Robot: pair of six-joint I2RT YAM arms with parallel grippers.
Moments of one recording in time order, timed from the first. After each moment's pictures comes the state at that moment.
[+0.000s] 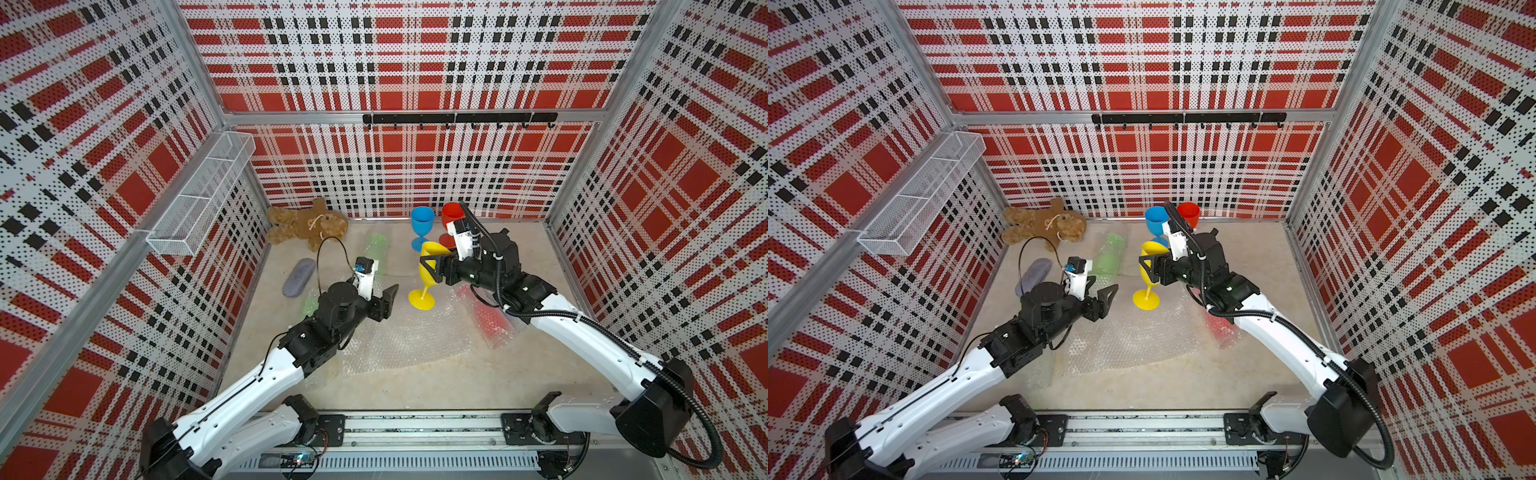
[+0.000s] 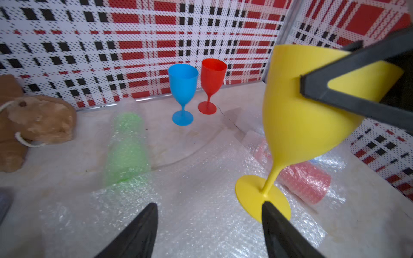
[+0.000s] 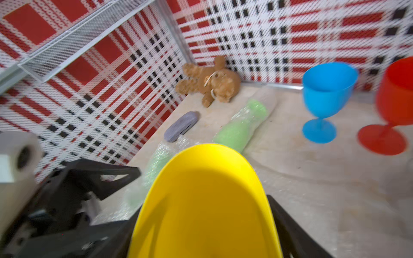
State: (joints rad) left arm -0.68 0.92 0.76 -0.14 -0.18 -0.21; right arm 0.60 1.29 1.12 -0.12 -0.17 0.29
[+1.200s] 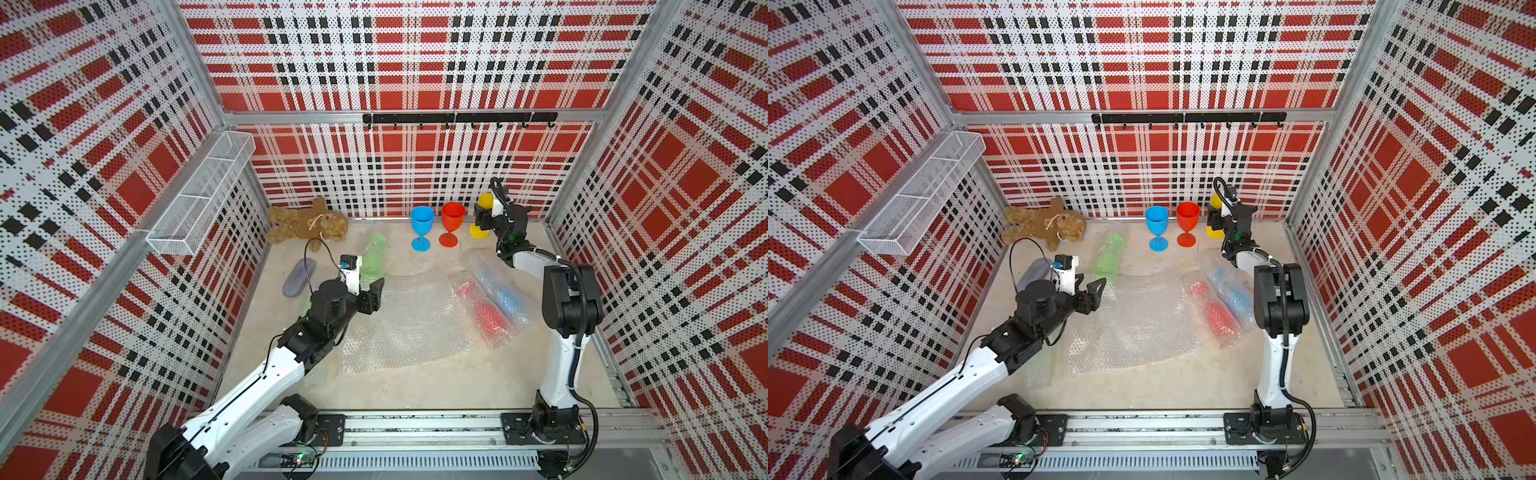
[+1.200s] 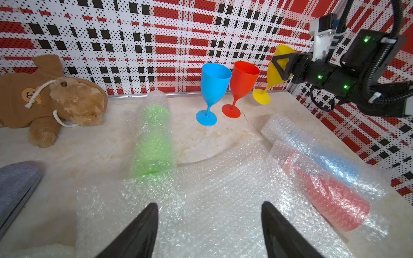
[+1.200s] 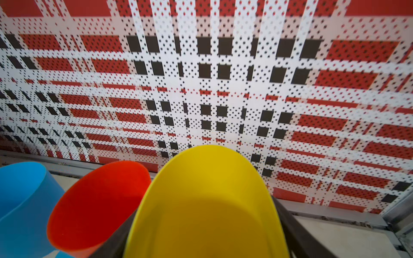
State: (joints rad) left arm -0.56 0.94 0.68 -0.05 -0.13 -0.25; right arm 0.08 2.13 1.50 0.52 -0.10 -0.02
